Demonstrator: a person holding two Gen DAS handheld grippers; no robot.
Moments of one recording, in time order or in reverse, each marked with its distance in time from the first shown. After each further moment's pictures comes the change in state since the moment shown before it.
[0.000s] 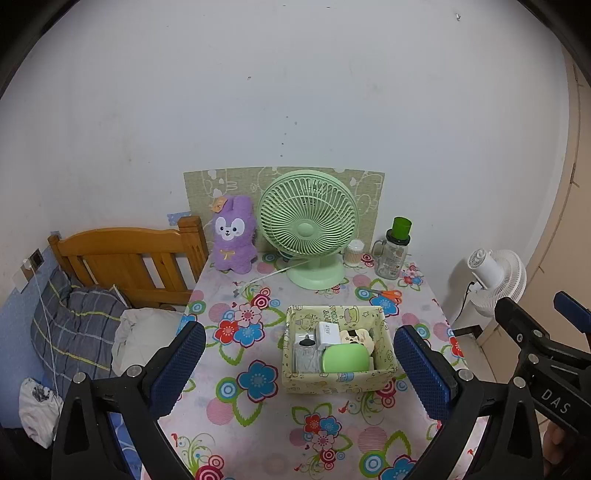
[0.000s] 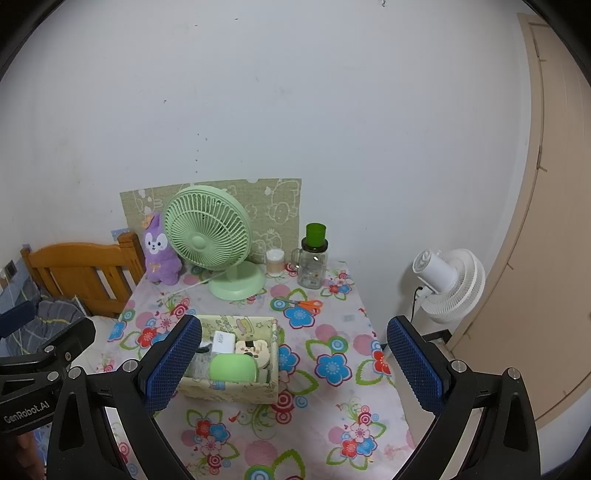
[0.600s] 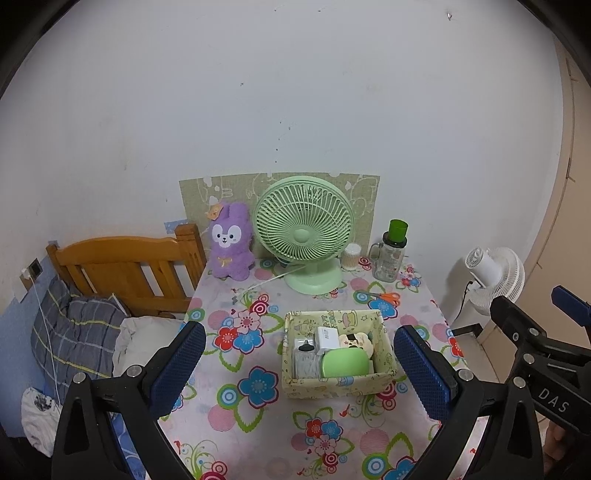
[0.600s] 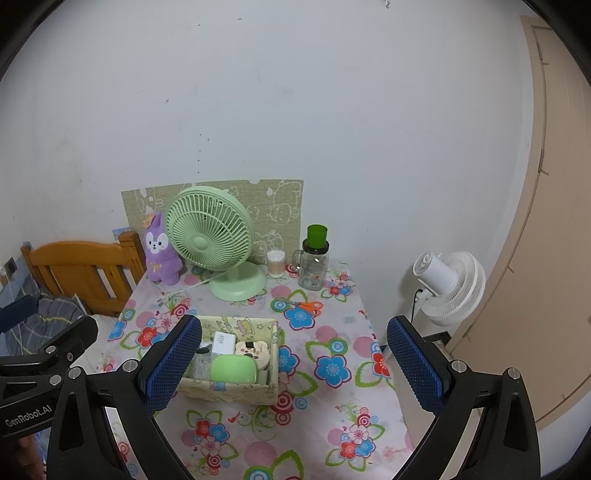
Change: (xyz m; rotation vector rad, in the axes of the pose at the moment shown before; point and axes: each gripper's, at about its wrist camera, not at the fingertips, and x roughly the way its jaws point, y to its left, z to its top) left arm -0.002 -0.002 0.003 0.023 -0.017 -0.005; right arm 0.000 0.001 0.002 -0.005 0.002 0.001
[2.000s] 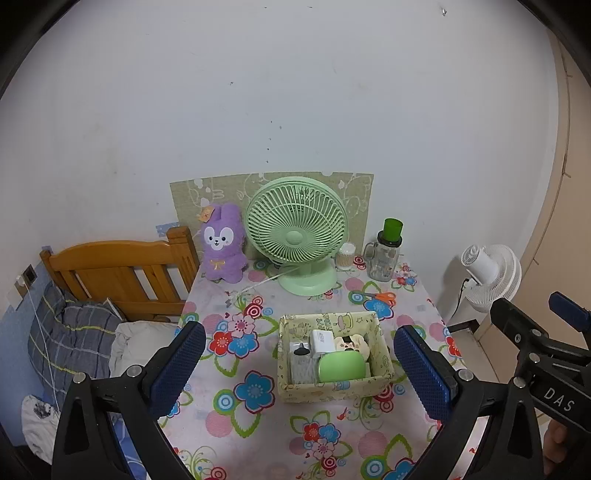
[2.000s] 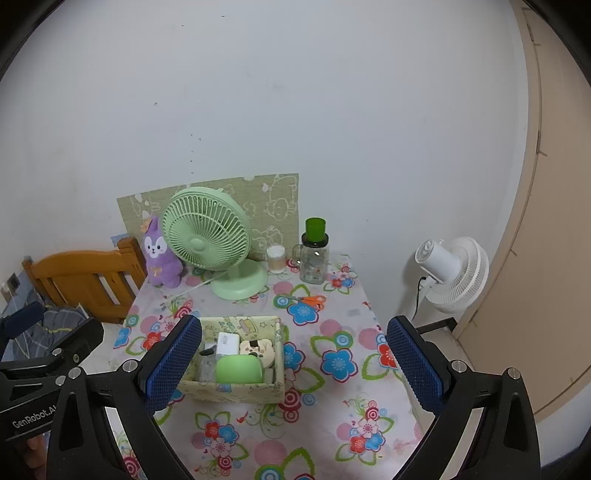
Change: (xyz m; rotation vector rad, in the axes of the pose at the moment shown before) left arm 0.009 -0.007 0.010 0.023 0.011 -0.022; right arm 0.004 -0.007 0.005 0.052 0.025 0.010
